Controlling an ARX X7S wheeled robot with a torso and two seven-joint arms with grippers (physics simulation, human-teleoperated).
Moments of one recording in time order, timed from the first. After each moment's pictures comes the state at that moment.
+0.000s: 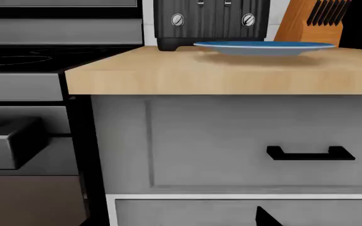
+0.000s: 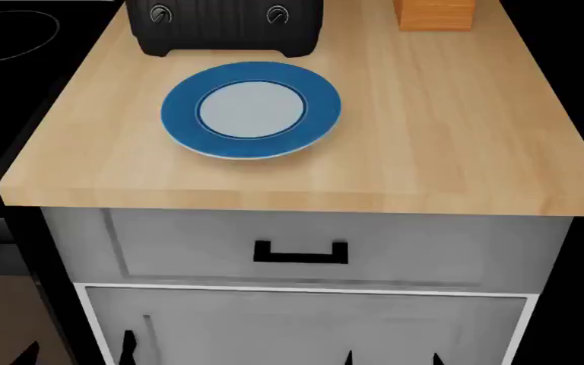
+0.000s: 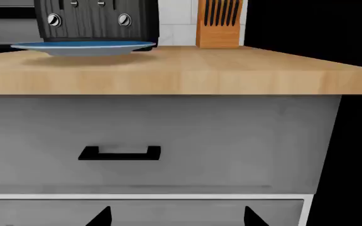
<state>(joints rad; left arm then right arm) 0.00 0.00 0.00 0.00 0.00 0.00 0.00 0.00 0.00 0.00 0.00 0.00 0.00 0.00</state>
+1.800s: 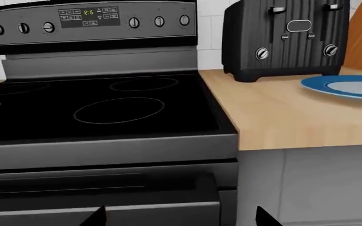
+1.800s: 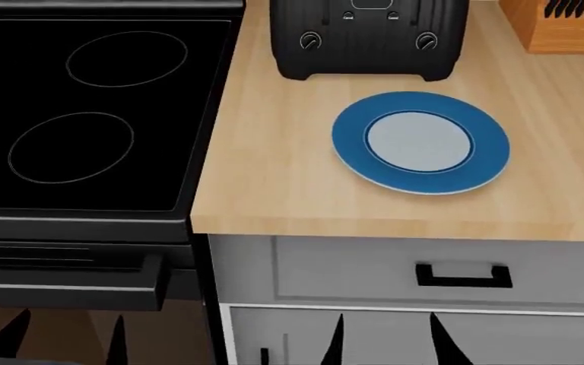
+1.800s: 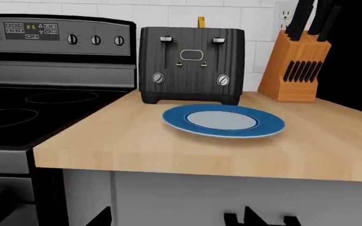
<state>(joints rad) -0.06 -0.15 0.13 0.12 -0.10 -0.13 -0.13 0.03 0.17 -0.18 -0.19 0.13 0.09 0.16</state>
